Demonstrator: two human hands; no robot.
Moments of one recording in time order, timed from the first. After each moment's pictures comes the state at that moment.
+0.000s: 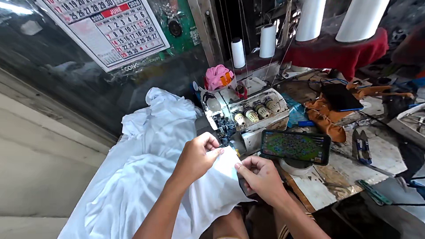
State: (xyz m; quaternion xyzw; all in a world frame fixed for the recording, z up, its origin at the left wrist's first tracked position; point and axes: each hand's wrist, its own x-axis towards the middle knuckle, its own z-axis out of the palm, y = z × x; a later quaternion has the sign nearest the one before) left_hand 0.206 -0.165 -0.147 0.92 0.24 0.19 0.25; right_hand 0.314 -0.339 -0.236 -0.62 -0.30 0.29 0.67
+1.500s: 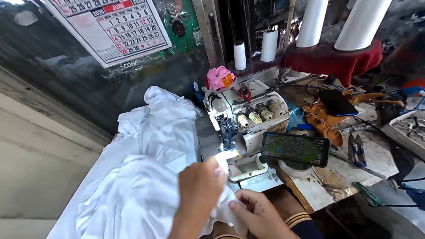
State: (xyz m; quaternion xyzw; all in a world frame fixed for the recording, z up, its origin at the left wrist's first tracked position) left_hand 0.183 -0.239 -0.136 0.93 0.35 0.11 0.07; right_hand 0.258 -0.372 -0.261 -0.55 -0.41 0.35 0.64
